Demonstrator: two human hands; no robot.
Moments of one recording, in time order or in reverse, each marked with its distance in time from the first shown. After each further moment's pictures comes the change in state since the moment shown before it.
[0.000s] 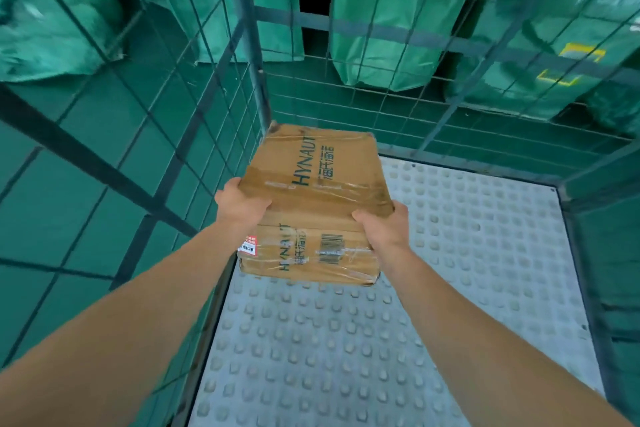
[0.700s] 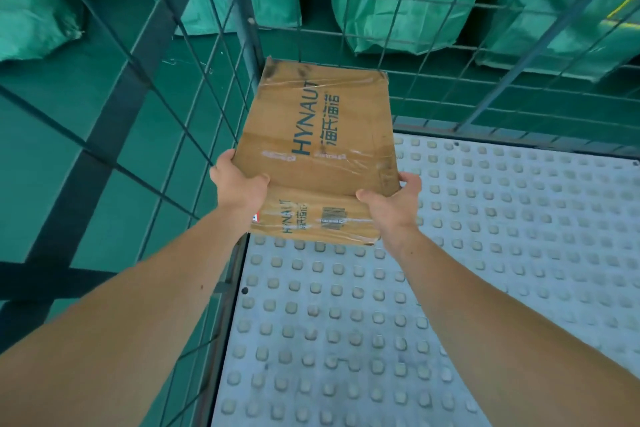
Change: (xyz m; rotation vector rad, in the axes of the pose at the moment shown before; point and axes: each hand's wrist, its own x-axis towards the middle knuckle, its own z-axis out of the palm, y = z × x) left_hand 0.177 -0.037 0.062 -0.132 0.064 0.104; right_hand 0.155 0.046 0.121 0.094 0.059 -0.085
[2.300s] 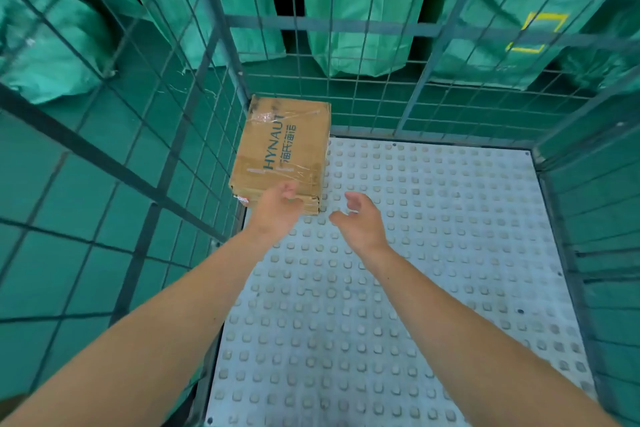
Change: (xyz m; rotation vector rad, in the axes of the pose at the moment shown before) left_hand -0.292 0.099 -0.040 0.215 -0.409 0.147; right_hand -0.235 -0.083 -0.180 -0.216 -0.264 -0.076
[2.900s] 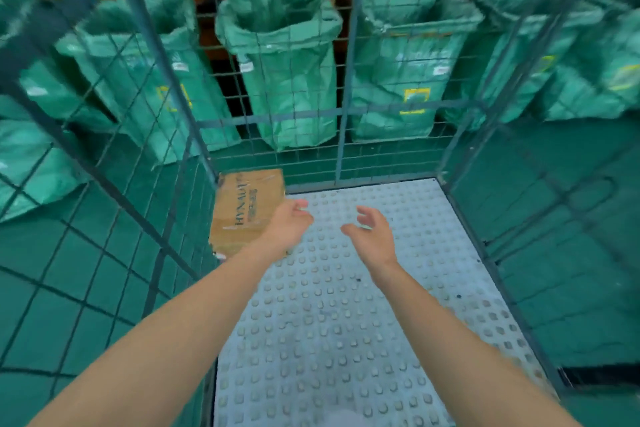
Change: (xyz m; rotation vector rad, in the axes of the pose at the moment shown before) left_hand -0.178 0.105 0.013 0.062 -0.131 0.186; right_hand -0.207 -0.026 -0.105 0.253 0.310 -0.121
